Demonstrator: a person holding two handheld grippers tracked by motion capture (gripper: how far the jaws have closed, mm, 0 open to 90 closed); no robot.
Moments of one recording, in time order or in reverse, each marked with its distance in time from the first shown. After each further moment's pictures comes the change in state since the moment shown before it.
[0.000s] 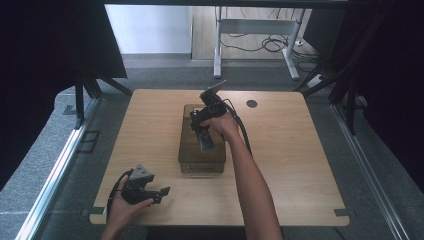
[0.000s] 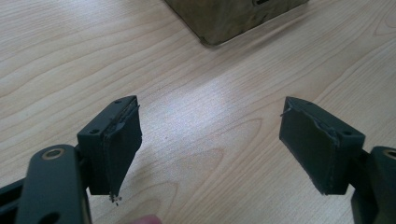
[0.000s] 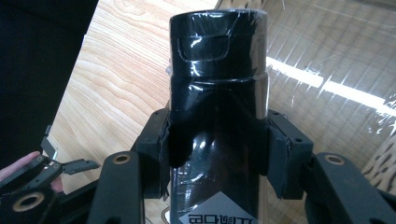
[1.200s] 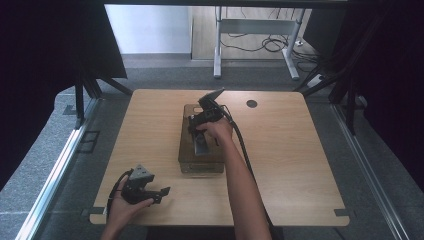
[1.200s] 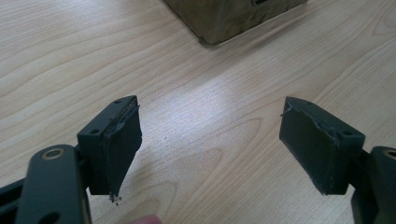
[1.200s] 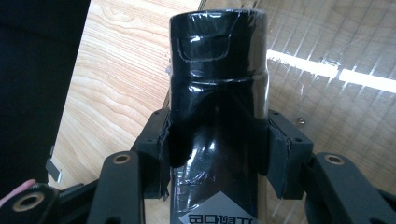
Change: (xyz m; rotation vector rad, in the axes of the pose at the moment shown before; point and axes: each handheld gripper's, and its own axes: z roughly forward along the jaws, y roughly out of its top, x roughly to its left) left arm 0.000 0.000 0.000 0.000 -0.005 -0.001; right arm -0.007 -0.003 0.030 -0.012 0.022 0.108
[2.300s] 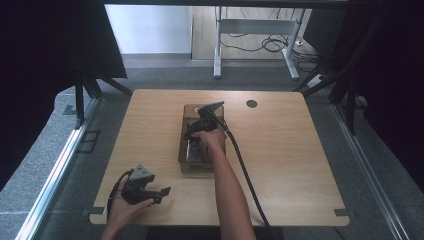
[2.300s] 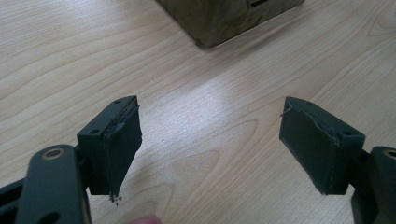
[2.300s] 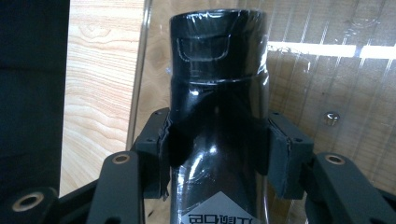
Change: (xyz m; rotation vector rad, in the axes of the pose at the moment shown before) left arm -0.001 0.001 -0.001 -0.005 -0.007 0.002; right arm -0.012 -0.014 0.044 -0.030 0.030 0.191
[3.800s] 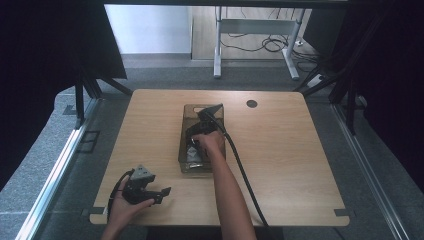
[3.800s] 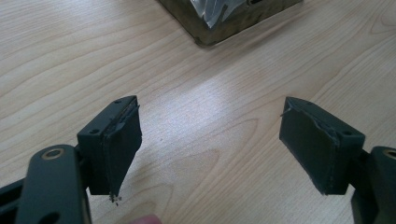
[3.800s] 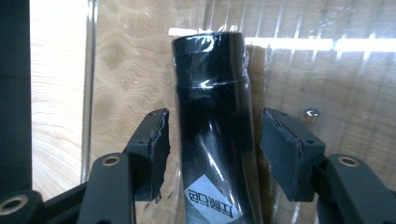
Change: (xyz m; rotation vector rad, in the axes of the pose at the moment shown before) left arm 0.000 0.000 0.002 0.011 -0.001 0.009; right arm -0.004 -0.002 0.011 0.003 -0.088 0.024
